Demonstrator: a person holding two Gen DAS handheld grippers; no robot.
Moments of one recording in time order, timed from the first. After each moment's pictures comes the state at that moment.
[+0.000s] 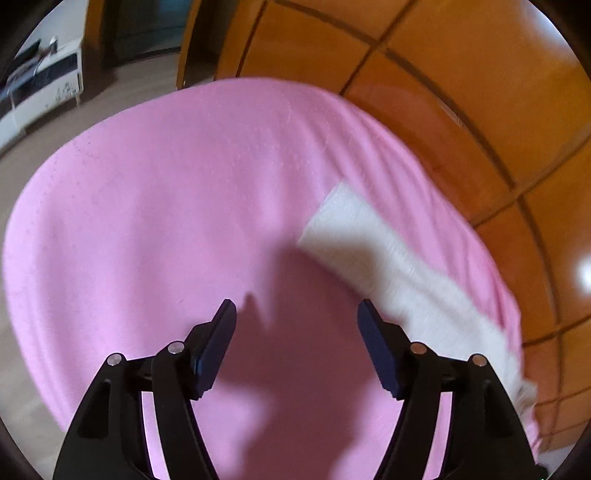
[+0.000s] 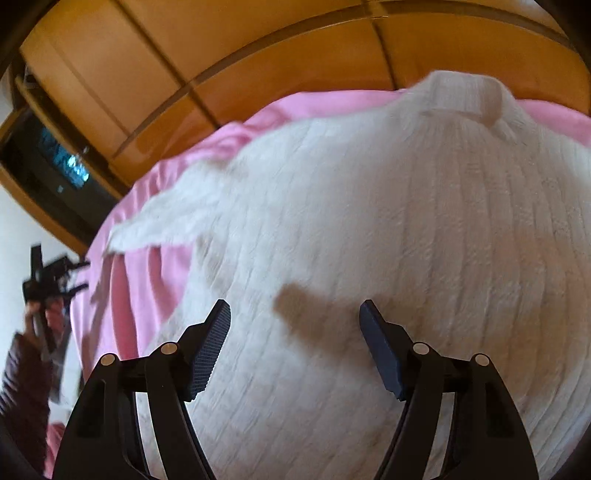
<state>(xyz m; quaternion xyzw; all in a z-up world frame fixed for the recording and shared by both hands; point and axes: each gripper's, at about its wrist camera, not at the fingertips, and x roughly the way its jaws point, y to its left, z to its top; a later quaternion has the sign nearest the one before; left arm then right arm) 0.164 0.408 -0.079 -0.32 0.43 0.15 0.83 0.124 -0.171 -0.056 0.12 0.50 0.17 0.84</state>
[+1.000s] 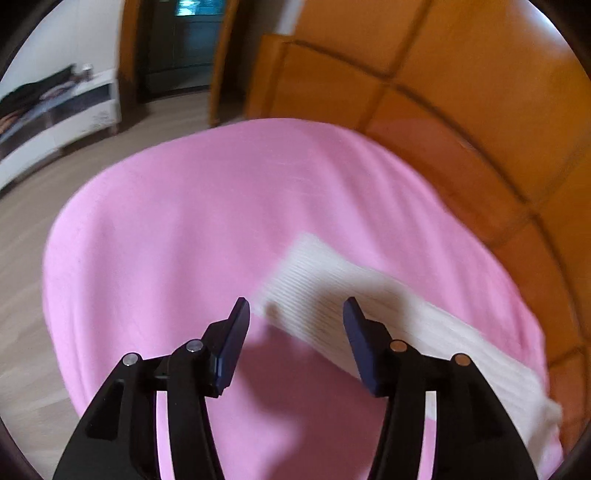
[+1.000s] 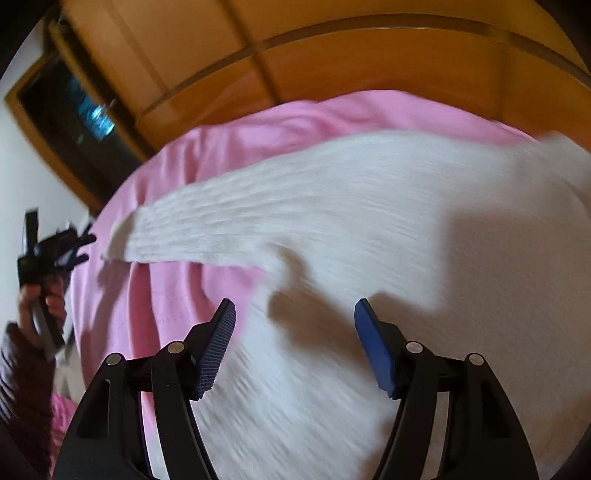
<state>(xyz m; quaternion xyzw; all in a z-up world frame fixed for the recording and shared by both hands) 0.130 0.345 -0.047 -0.27 0.39 0.21 0.85 0.153 -0.126 -0.051 0.10 0.51 0.20 0.83</state>
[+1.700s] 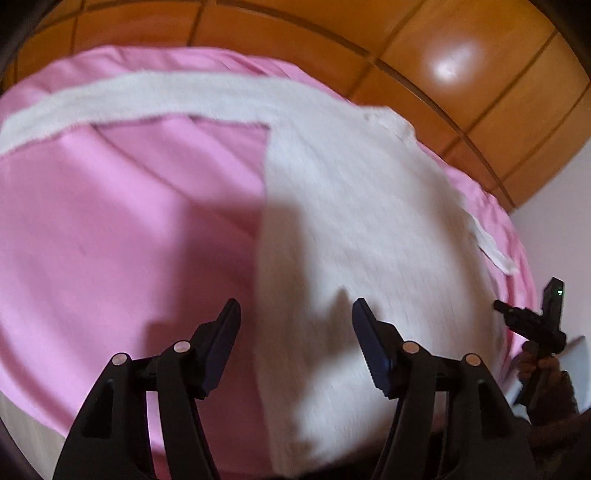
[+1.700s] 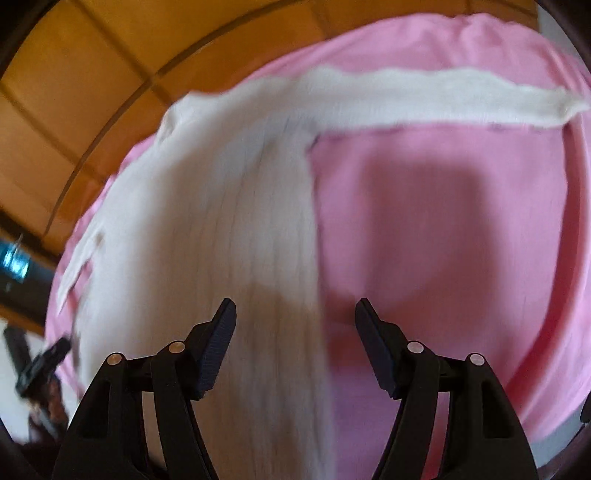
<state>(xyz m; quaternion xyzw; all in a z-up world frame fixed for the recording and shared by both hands) -0.005 0.091 -0.074 -0.13 0.50 -0.23 0.82 -0.107 -0.390 -0.047 0.21 0.52 -0.03 0.82</state>
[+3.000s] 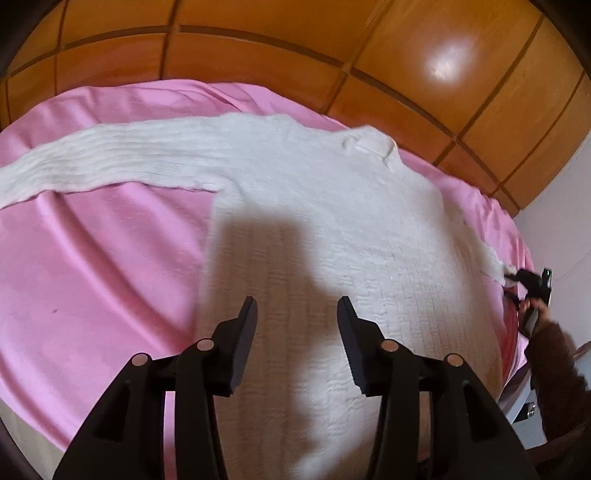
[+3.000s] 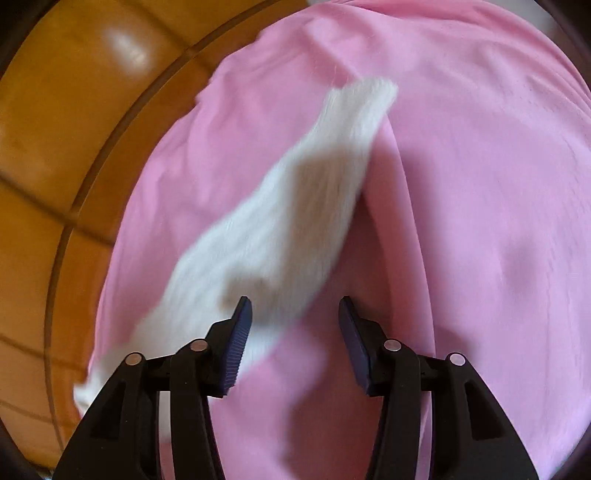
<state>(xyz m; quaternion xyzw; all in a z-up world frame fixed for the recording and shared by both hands) 0.025 0.031 -0.032 -0.10 0.49 -0.20 0.85 -0.057 -0.684 -0.061 0.43 0.34 -0.35 0.76</state>
